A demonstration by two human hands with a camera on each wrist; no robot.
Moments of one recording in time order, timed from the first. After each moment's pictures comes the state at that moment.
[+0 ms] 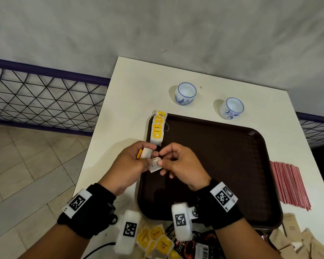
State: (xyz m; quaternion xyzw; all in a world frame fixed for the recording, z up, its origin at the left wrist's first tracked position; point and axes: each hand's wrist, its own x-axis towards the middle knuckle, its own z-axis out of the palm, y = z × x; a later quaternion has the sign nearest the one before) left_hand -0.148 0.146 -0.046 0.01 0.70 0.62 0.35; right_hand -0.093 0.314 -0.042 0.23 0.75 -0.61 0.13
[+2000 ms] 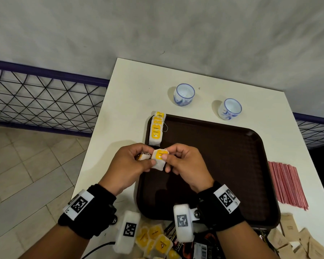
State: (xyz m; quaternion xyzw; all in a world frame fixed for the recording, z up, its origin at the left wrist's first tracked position) left_hand -0.148 0.145 -0.049 0.06 0.72 0.63 0.29; right_hand -0.085 0.320 -0.038 0.21 0.73 -0.65 0.04
